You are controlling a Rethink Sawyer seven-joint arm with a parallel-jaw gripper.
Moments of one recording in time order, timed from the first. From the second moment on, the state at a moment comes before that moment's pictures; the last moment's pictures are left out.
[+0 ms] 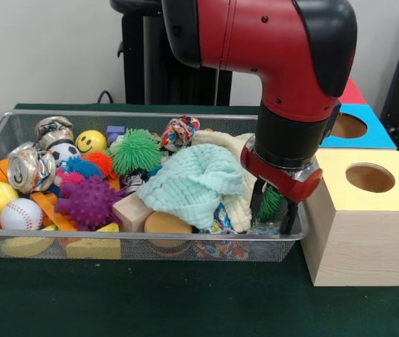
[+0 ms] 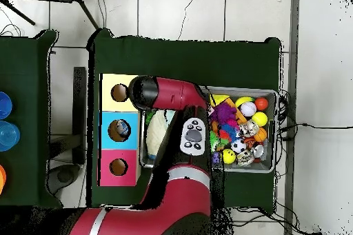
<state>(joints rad) 0.00 -0.31 -0.15 1.24 0.13 0.67 2.44</state>
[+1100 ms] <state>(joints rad) 0.02 -0.24 -0.18 1.22 0.19 0.63 2.44</state>
